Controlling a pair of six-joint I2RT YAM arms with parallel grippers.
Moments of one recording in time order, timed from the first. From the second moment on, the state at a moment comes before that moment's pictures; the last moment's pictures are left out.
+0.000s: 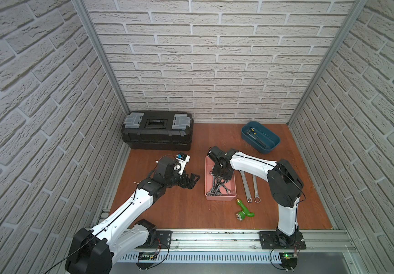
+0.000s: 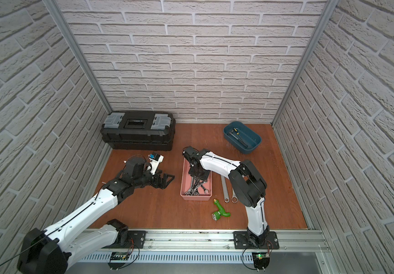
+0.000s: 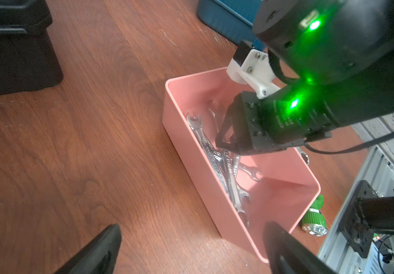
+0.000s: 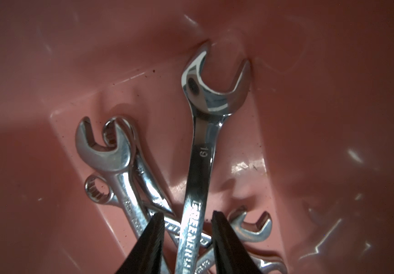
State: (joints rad) left arm -0.48 1.00 0.62 -0.30 0.34 -0.18; right arm 0.68 1.99 1.44 -0.89 0.11 1.12
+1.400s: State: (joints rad) left arm -0.47 0.95 0.58 -0.32 0.36 -0.17; right arm 0.69 2.03 1.51 -0.97 0.12 1.19
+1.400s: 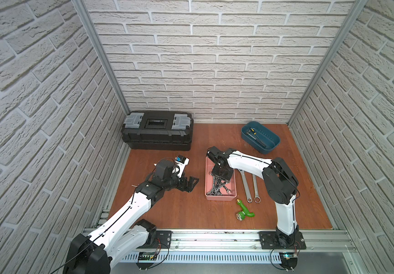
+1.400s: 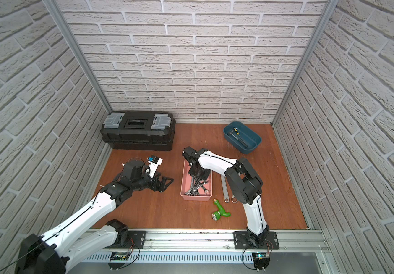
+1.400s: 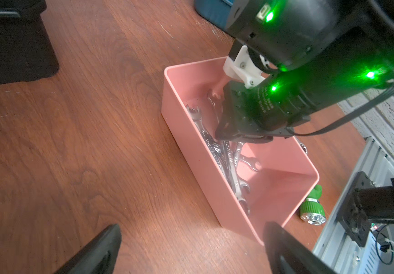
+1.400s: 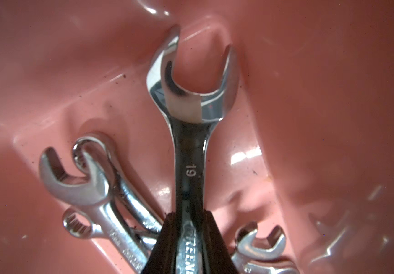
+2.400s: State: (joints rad) left arm -0.47 0.96 0.59 -0.30 0.36 -0.18; right arm 0.53 1.60 1.44 -1.16 0.20 0.81
